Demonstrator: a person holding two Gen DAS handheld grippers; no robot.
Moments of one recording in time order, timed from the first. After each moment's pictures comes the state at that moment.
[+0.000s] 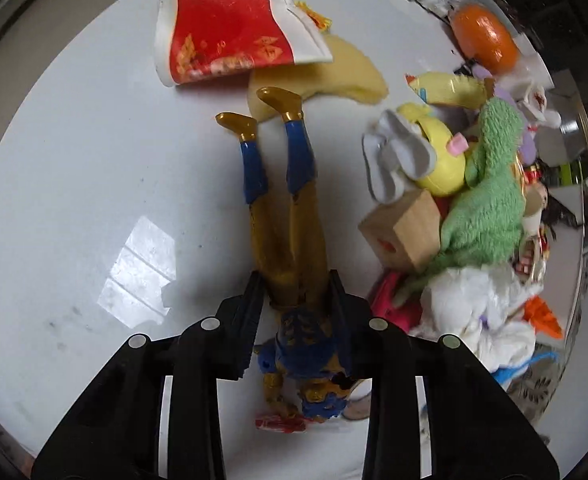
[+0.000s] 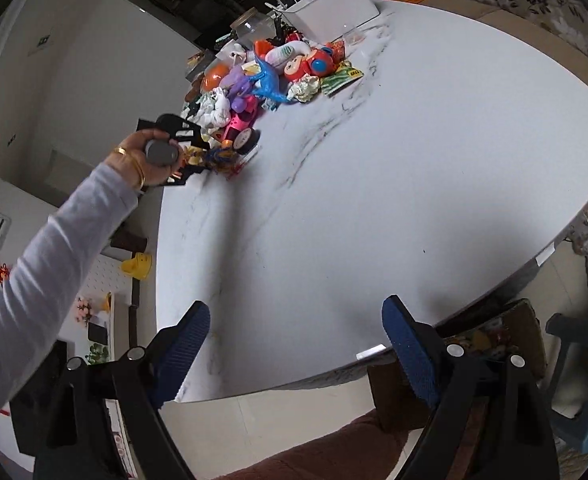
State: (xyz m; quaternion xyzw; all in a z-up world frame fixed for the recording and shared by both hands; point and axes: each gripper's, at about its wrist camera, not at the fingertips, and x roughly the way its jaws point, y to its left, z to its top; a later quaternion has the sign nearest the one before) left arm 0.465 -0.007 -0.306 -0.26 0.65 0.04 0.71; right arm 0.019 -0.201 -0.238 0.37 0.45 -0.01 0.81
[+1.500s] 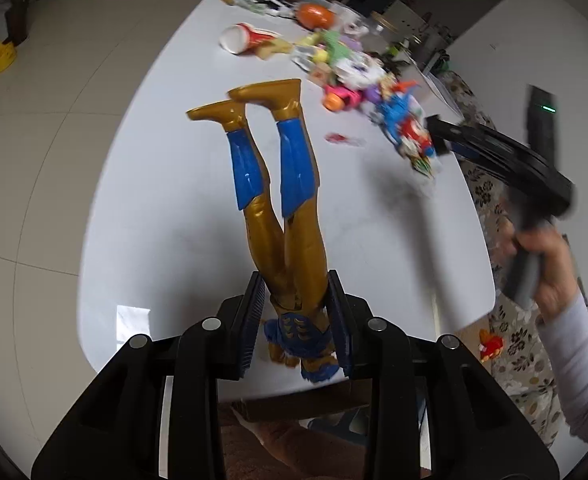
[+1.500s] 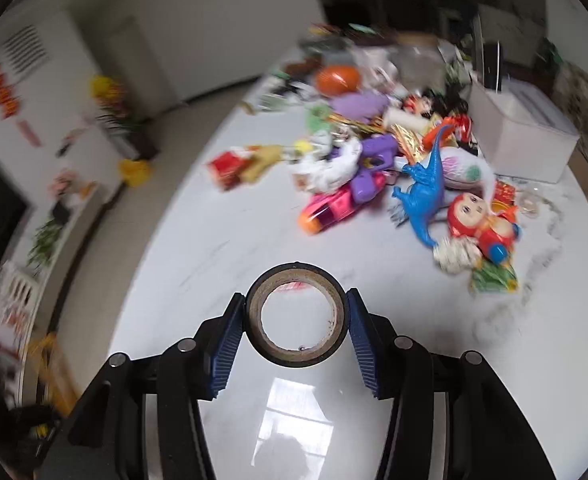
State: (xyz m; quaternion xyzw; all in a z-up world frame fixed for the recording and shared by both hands) left arm 0.123 0.126 -0.215 -0.13 0.54 -0.21 0.80; right arm 0.232 -0.159 -0.181 0.09 0.46 0.13 0.87
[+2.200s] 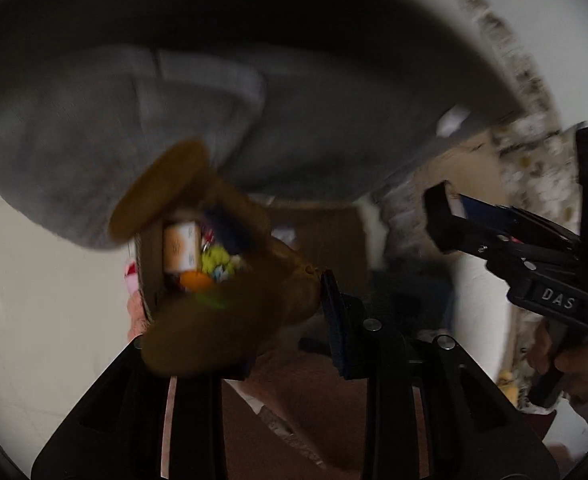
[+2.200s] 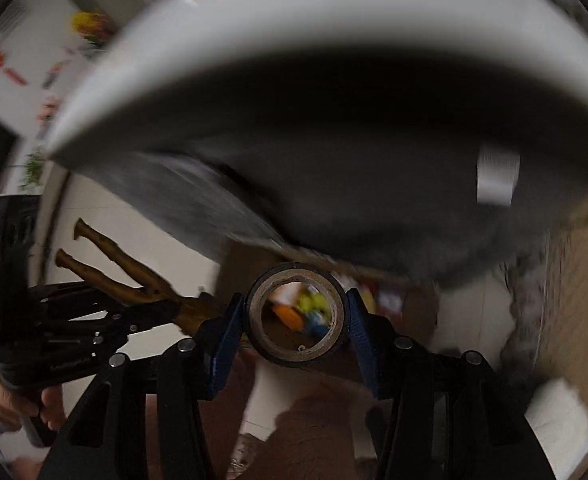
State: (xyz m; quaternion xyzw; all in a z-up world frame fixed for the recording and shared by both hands) left arm -0.079 -0.065 -0.443 -0.05 0.66 -0.24 0.71; right arm -0.078 -0.254 -0.411 0.09 0.62 0.09 0.78
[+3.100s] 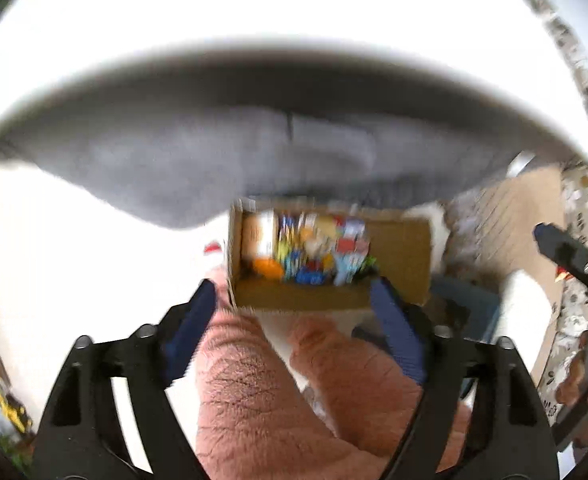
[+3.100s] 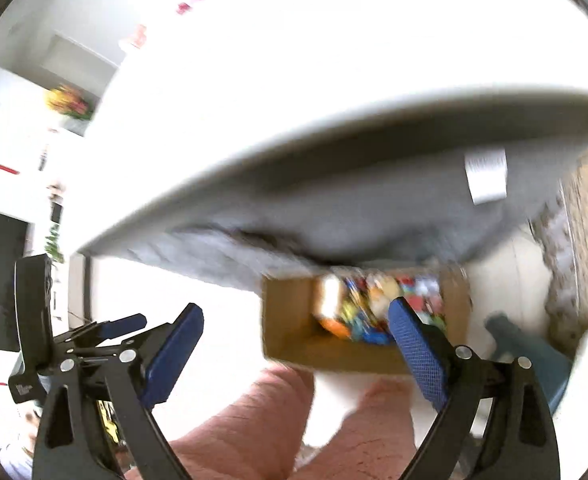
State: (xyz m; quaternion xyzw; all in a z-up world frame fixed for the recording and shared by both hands) left arm -0.027 -0.013 -0.345 0.00 0.67 -0.13 0.73; right arm -0.049 -0.261 -0.332 0.23 0.57 0.07 0.78
